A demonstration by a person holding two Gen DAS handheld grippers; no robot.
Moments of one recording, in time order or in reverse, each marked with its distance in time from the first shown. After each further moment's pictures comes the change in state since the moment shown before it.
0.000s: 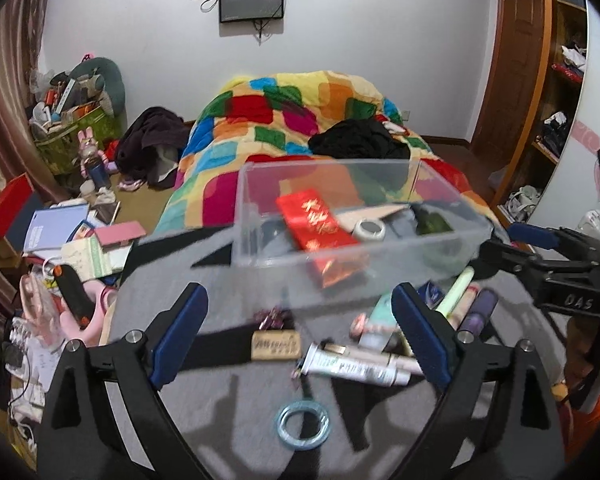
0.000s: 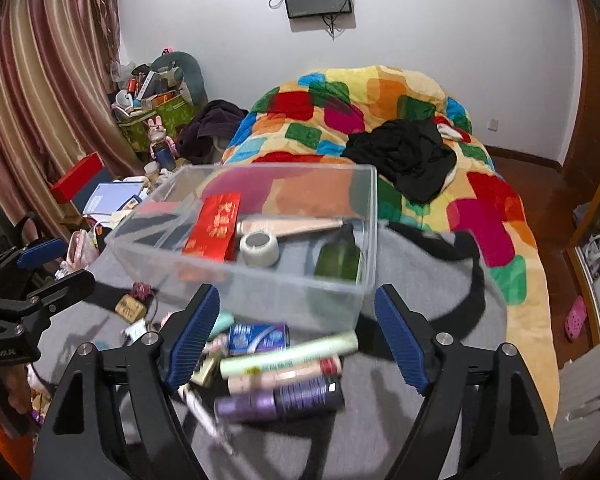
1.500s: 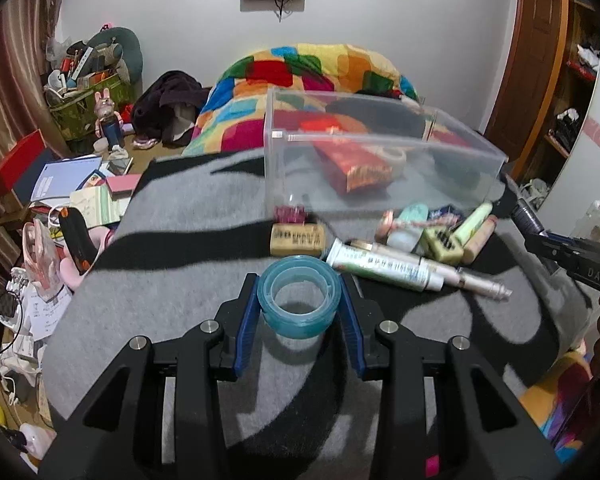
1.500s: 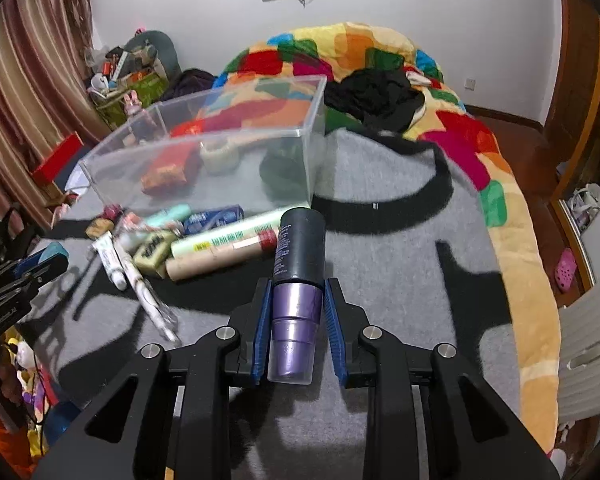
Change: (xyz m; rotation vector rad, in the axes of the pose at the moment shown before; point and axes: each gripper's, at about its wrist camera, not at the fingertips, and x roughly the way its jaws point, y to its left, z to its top) left arm 0.000 0.015 -0.072 -0.060 0.045 0.020; right arm -0.008 -0.030 -0.072 0.064 0.087 -0.057
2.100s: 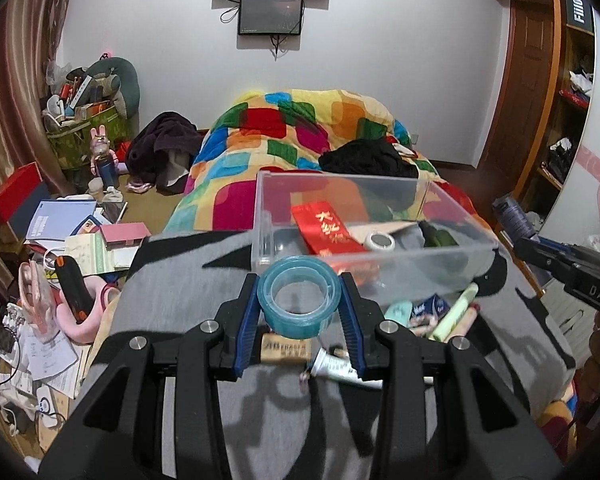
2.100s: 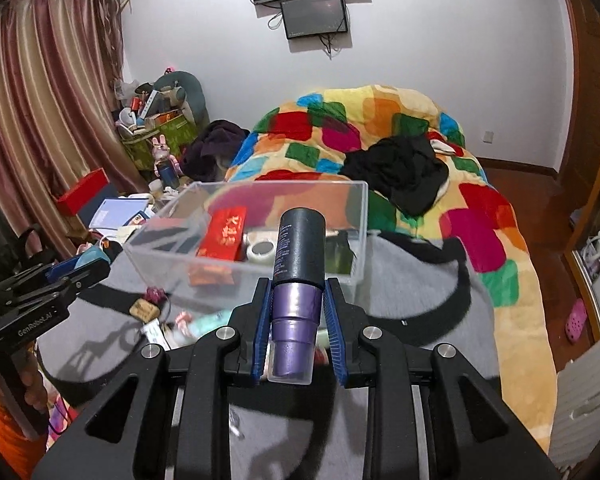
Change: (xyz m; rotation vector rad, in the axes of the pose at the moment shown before) left arm -0.006 -0.006 0.067 -0.006 -0.129 -0.025; right arm -0.026 0.031 0.062 -0.054 -0.175 0.064
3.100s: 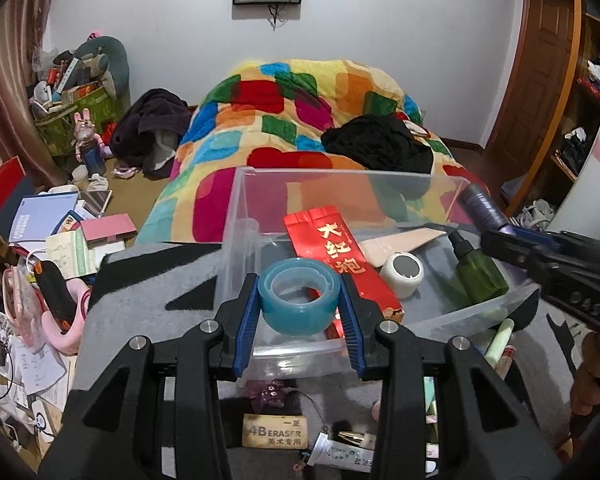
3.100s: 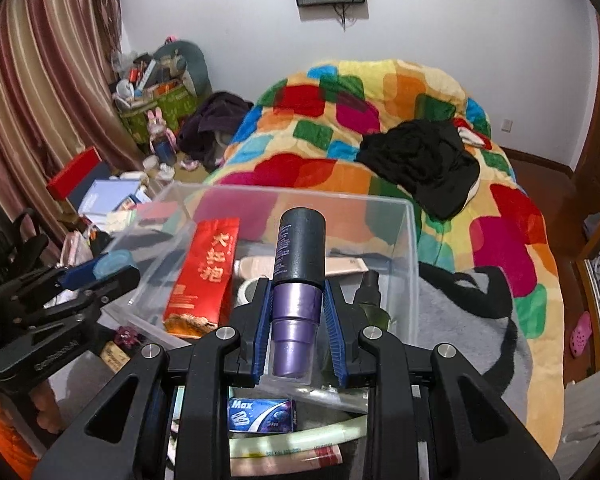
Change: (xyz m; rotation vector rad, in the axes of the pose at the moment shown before) left arm 0.087 -0.003 0.034 0.008 0.123 0.005; right arm 0.092 0.008 0.047 -0.037 0.136 0.010
